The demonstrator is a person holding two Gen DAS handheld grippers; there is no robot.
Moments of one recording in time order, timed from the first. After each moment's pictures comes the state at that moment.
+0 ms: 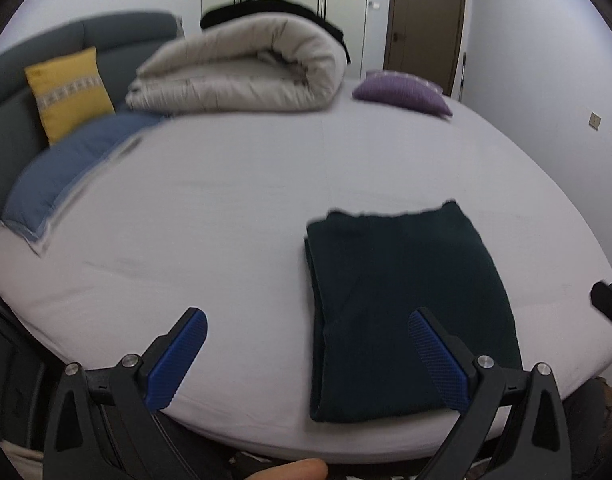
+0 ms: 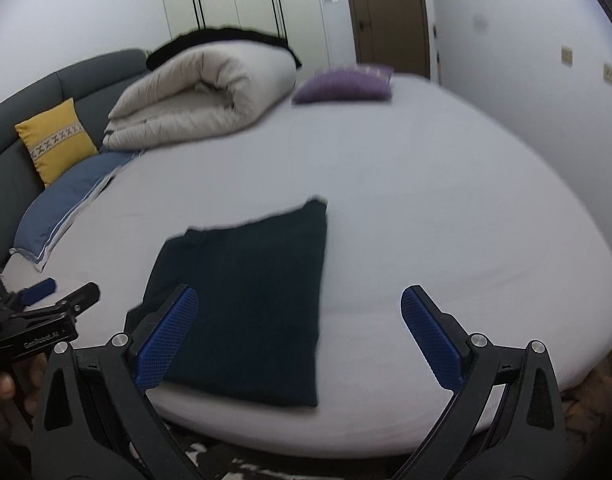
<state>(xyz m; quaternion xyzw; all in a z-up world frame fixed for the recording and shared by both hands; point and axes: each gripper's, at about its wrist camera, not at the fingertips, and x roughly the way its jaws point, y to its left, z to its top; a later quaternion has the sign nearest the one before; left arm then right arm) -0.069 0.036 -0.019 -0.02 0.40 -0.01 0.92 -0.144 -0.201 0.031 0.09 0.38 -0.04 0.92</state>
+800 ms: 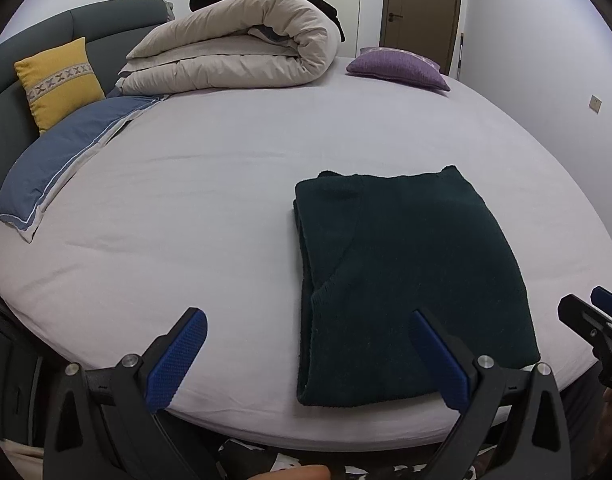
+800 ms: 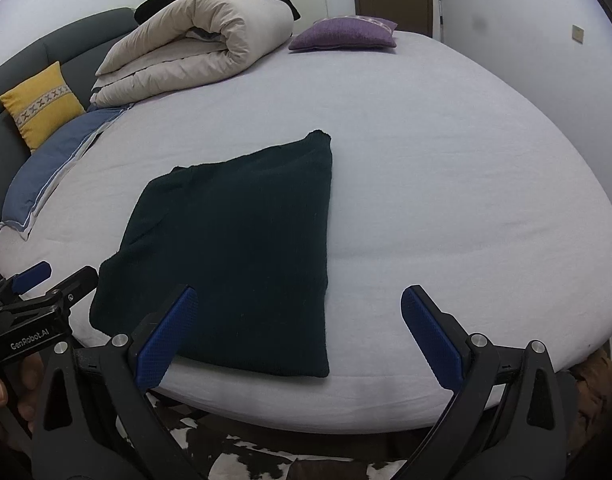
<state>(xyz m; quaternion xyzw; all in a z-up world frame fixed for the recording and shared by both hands) -0.072 0.024 -0.043 -0.01 0.42 -0.01 0.91 -0.124 -0.181 -0.033 0.08 0.45 -0.04 0.89</state>
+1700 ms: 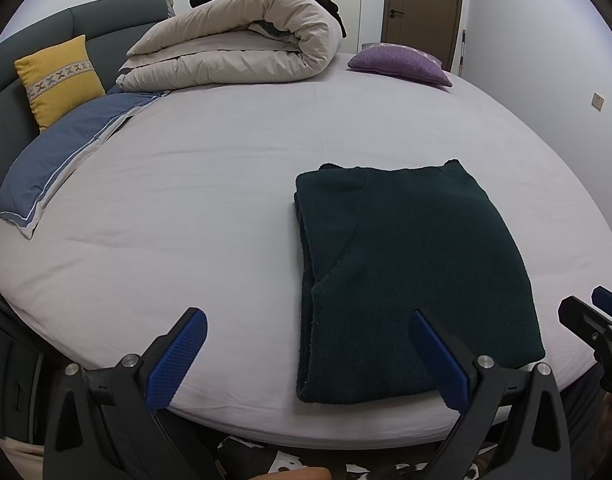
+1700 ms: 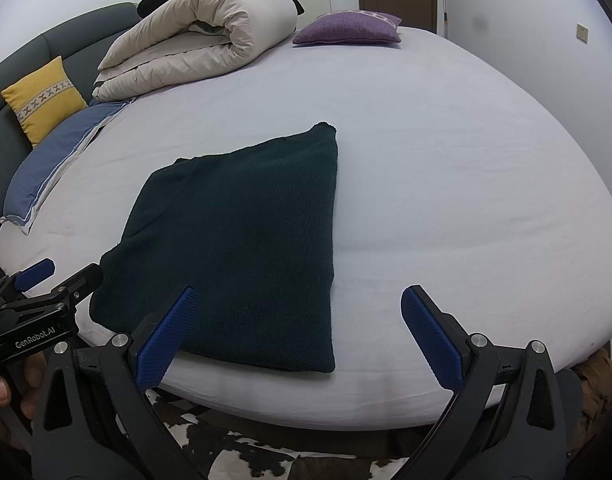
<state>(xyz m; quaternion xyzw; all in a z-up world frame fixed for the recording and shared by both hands) -0.071 0.026 -0.051 -0.01 0.42 -0.01 0.91 -0.120 -0.170 -0.037 0.08 0.46 -0.04 0.88</state>
